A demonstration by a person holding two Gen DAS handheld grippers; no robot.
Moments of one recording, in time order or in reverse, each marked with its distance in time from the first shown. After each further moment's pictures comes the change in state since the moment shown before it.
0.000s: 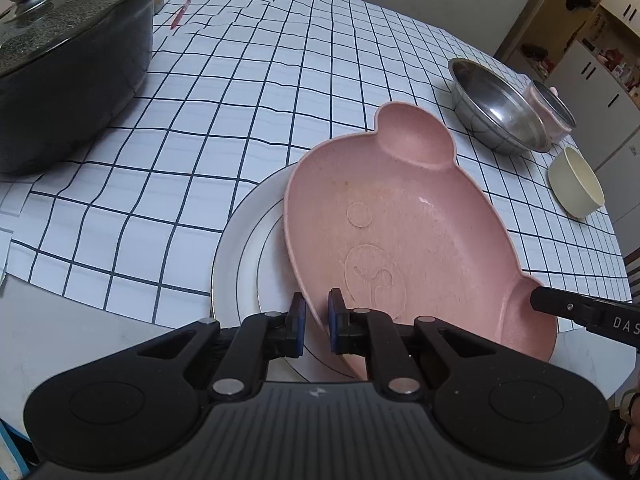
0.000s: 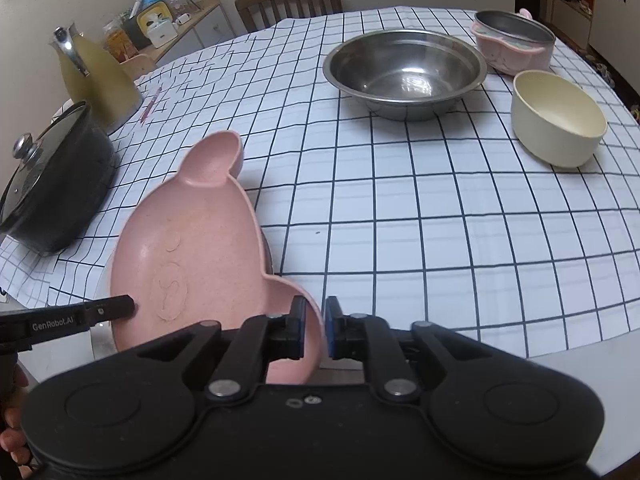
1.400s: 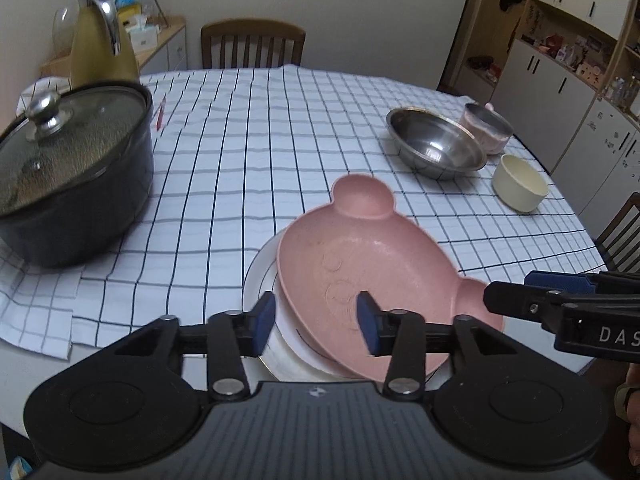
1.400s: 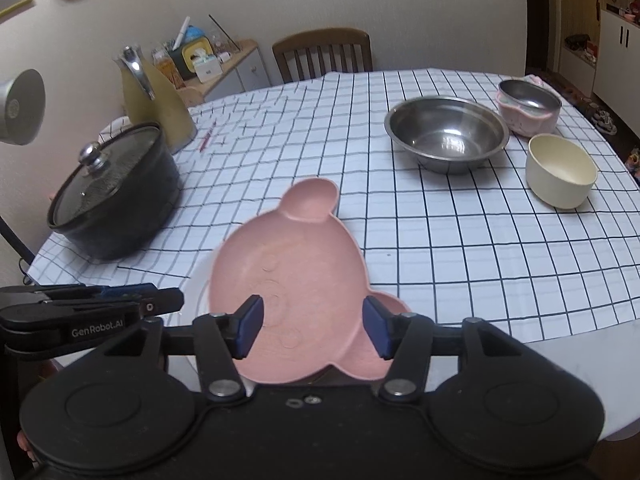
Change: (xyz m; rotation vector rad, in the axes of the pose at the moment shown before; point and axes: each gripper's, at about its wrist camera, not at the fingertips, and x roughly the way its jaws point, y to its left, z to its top) left arm -0.096 -0.007 -0.012 0.208 -0.195 -0.029; right arm -0.069 0.075 -0.025 -0.066 -0.170 0.016
